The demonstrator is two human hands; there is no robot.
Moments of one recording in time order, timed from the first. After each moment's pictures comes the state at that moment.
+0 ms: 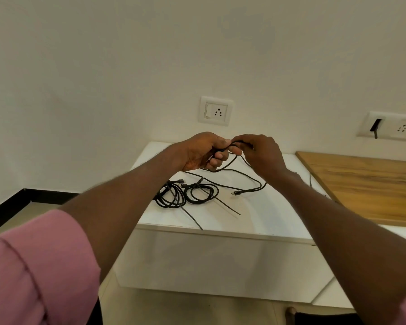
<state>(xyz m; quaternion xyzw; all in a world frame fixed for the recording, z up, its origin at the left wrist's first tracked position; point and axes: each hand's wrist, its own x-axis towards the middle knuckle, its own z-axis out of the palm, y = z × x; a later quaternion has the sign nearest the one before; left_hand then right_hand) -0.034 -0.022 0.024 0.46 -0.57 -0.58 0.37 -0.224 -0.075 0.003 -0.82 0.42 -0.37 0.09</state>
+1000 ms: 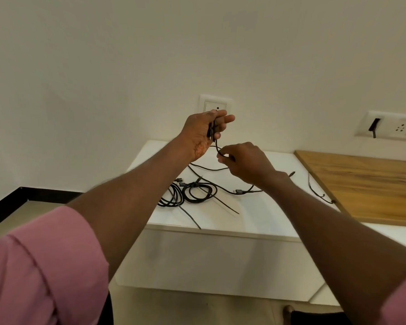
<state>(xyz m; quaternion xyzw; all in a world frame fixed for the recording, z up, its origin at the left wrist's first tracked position) -0.043 -0.039 0.035 0.34 -0.40 -0.54 0.66 -0.206 -0.068 -0.008 -0.89 0.37 -0.25 0.01</state>
